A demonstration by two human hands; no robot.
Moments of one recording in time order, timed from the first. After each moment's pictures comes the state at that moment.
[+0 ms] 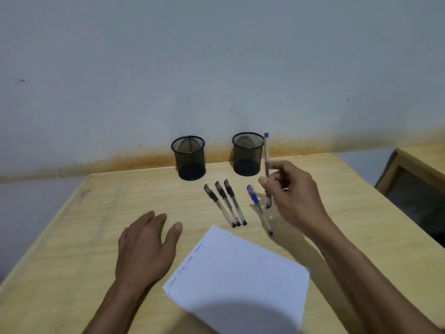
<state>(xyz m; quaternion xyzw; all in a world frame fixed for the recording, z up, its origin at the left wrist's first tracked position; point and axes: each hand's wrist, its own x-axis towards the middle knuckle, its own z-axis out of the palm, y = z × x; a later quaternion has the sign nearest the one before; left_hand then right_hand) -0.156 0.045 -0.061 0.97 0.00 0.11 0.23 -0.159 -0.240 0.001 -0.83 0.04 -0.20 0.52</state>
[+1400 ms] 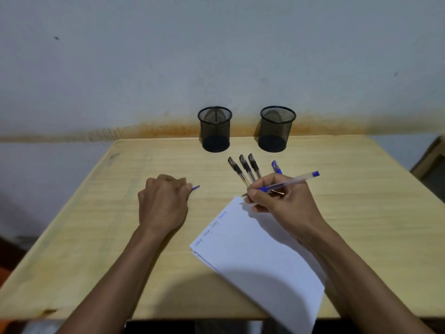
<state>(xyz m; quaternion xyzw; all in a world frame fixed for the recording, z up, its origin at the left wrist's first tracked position) -0.139 0.060 -0.056 0.96 0.03 0.13 0.23 -0.192 -0.178 -0.022 -0.74 0.03 -0.03 0.67</state>
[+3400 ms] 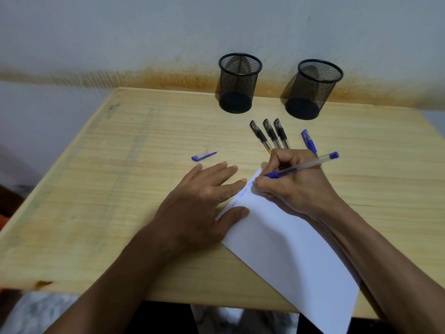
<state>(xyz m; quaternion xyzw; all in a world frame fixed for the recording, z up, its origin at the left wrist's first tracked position) -0.181 0.055 -0.080 0.93 -0.30 0.10 0.21 -0.153 -0.157 -0.056 -0.79 -0.07 -0.01 0.60</state>
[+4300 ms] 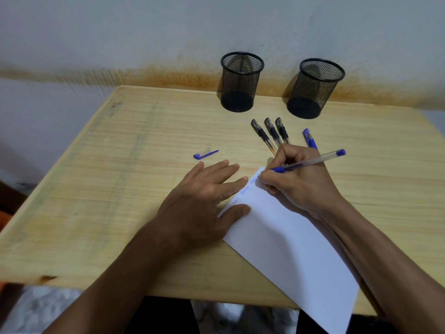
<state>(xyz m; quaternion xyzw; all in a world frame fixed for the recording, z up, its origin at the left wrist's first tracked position) -0.182 0.055 -0.081 0.93 -0.29 0.10 0.21 -0.150 -0.159 -0.062 -0.79 -0.05 -0.03 0.61</state>
